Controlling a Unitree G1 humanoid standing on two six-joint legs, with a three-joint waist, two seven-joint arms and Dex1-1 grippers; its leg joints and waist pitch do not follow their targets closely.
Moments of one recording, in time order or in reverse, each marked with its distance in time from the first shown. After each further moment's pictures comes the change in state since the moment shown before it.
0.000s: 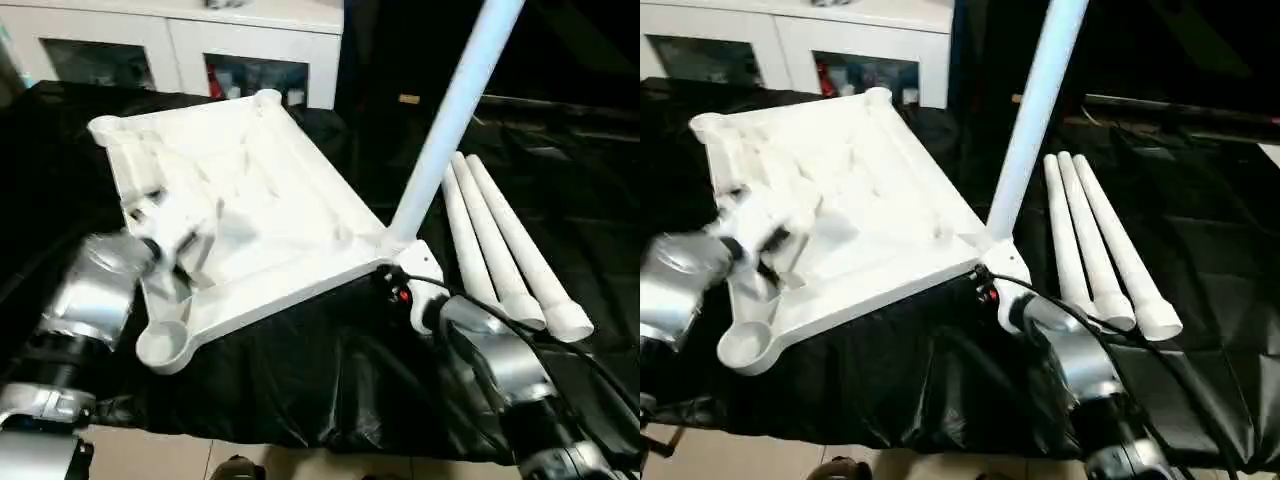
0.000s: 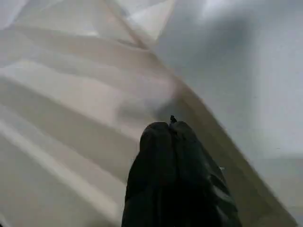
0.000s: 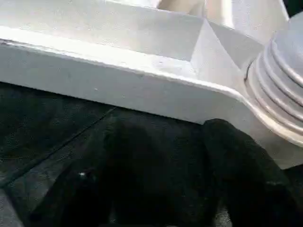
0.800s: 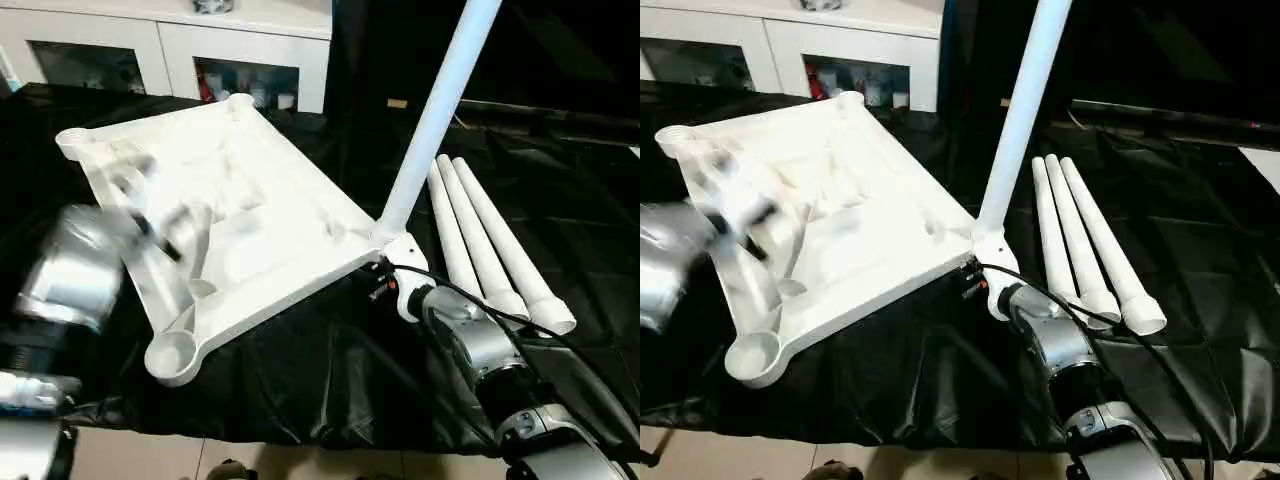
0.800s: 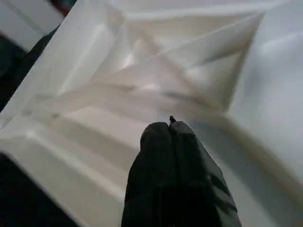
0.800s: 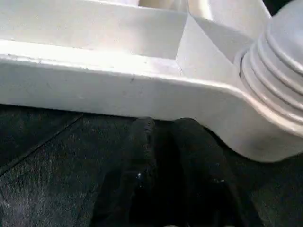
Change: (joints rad) left arm -0.062 0.060 0.059 -0.107 0.001 0.106 0.038; right arm -0.118 0.046 -0.013 0.272 -0.005 -0.161 -0.045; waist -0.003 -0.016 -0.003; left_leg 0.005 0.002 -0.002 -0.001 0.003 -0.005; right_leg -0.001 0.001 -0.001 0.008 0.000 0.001
